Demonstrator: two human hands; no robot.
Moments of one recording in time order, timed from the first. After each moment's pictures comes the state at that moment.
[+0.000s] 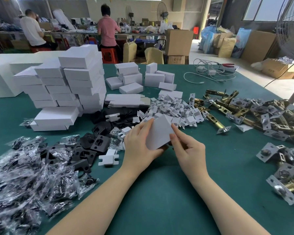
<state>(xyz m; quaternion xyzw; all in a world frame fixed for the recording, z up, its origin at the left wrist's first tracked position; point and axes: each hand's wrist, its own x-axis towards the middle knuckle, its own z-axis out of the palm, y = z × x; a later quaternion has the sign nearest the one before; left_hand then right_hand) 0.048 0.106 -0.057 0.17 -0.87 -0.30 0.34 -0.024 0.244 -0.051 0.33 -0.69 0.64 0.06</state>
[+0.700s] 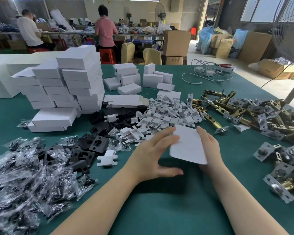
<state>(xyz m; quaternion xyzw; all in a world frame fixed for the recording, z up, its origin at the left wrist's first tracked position) 0.052 0.119 -0.051 -0.13 -0.90 -0.25 0.34 -0.066 0.267 -0.039 0.00 -0.61 0.78 -0.16</state>
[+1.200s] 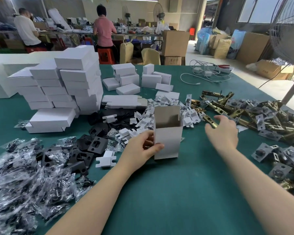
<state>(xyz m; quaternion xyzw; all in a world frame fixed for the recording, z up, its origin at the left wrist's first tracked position) 0.045 0.094 -0.058 0.06 -0.83 -0.50 0.24 -0.134 0.285 -0.023 0.06 -0.93 0.35 0.09</state>
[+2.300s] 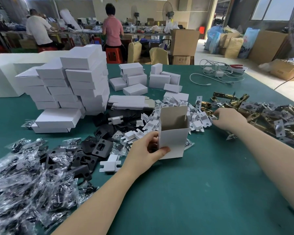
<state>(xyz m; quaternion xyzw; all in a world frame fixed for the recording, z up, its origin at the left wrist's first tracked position) 0.037 0.084 -0.068 0.09 -0.81 -0.53 0.24 -0.230 0.257 0.000 0.24 -0.97 0.05 -0.01</state>
